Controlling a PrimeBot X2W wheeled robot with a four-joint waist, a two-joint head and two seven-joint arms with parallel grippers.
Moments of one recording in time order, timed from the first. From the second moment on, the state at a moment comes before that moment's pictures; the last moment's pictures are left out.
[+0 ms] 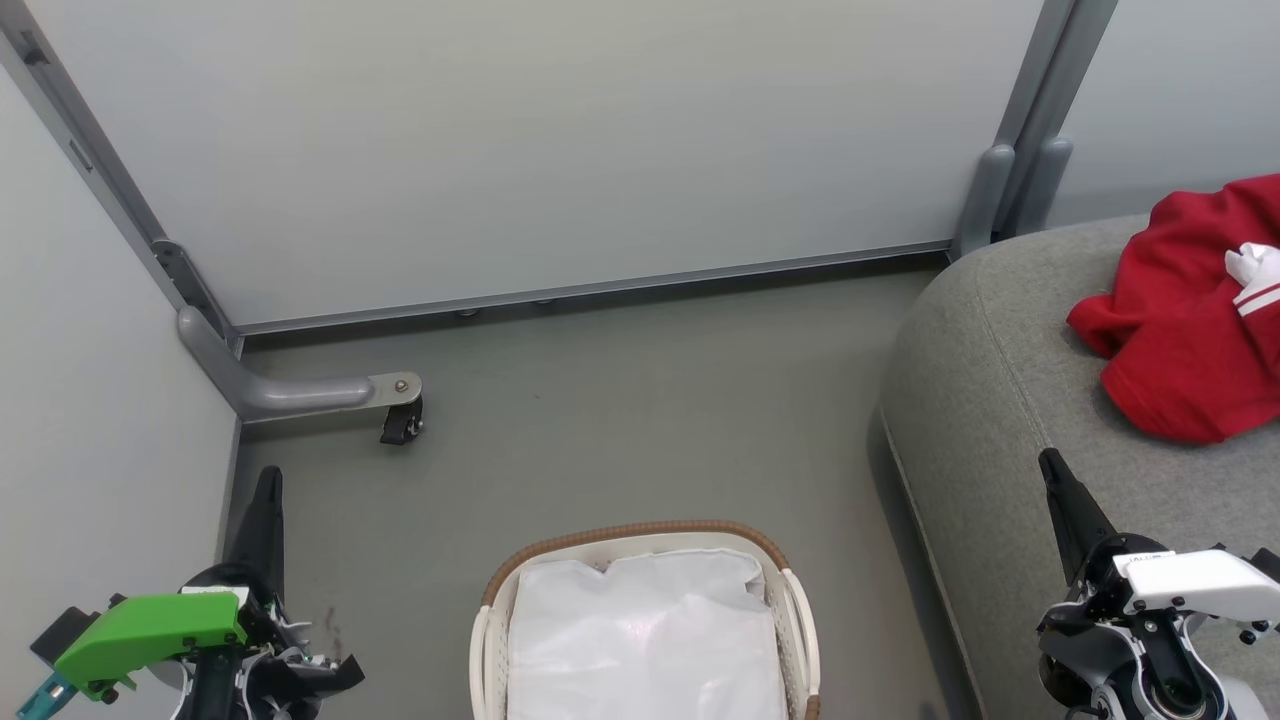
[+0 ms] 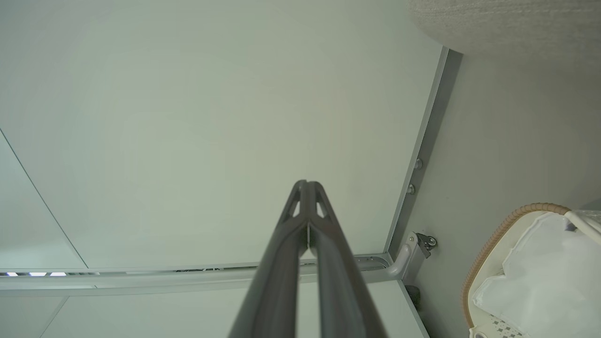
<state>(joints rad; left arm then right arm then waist) -0.10 0.05 0.11 0.24 -1.61 -0.13 0.11 -0.10 -0.05 -0.11 0.25 1.61 0.13 0.12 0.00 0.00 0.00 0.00</state>
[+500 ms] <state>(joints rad) -0.10 0.05 0.11 0.24 -1.61 -0.13 0.11 -0.10 -0.05 -0.11 0.25 1.61 0.13 0.12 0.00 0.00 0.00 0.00</state>
